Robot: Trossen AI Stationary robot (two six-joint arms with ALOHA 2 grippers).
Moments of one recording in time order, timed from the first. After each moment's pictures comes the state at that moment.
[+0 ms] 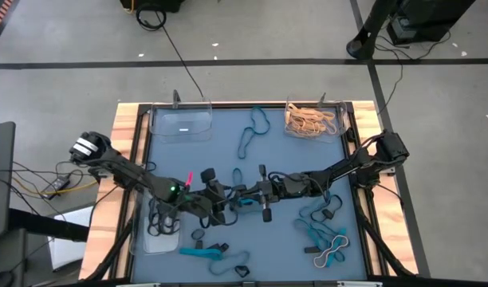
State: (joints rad) left arm -0.43 1.51 0.84 -0.01 -0.64 -0.30; right arm 0.25 1.72 0.76 0.87 0.19 -0.03
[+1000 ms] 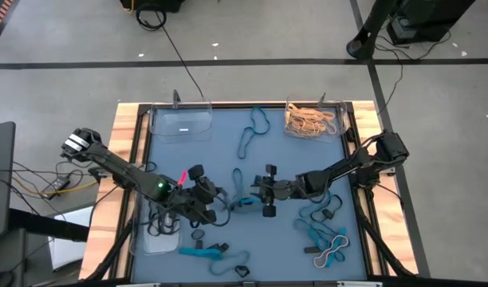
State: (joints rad) left arm -0.49 1.40 0.97 -0.43 -0.69 -0.45; right arm 0.25 1.73 0.76 0.38 0.37 0.05
